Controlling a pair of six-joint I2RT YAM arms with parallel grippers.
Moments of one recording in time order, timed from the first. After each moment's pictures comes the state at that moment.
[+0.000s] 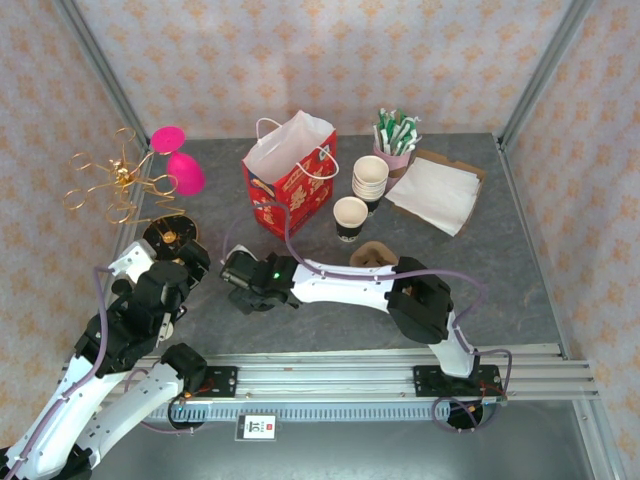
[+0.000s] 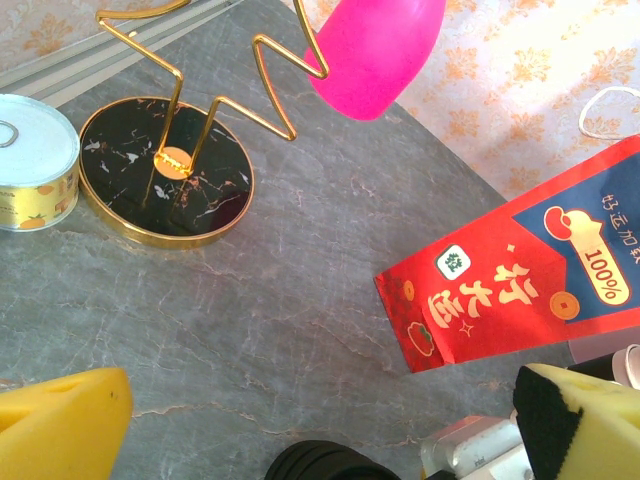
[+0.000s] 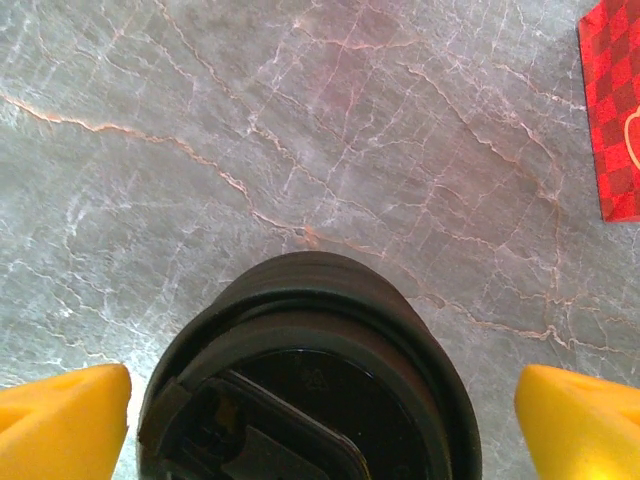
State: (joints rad) left arm -0.55 0.48 0.85 -1.05 -0.66 -1.07; right arm 1.24 2.06 1.67 -0.64 0.31 0.27
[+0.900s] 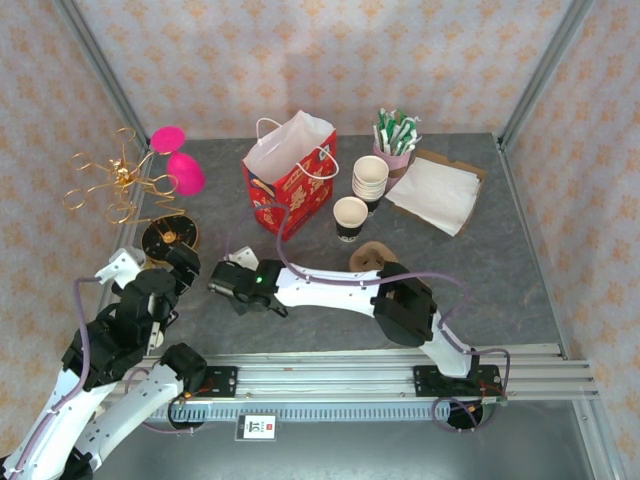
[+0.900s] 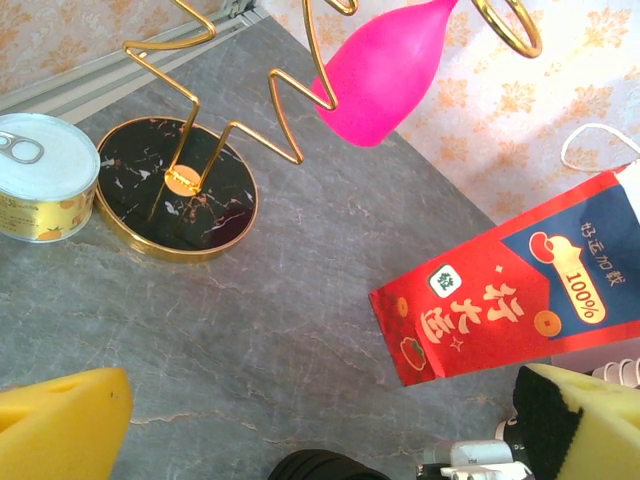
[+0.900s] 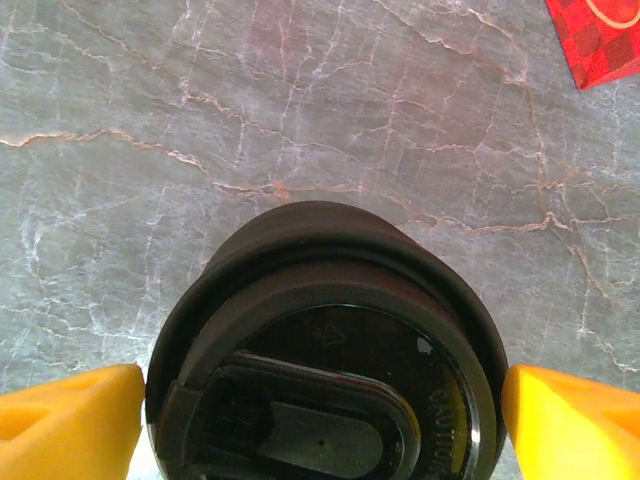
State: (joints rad) left arm -0.55 0.42 0.88 -1.09 -0.69 -1.08; right arm 1.28 2.17 1.85 -0.89 0.41 0.62
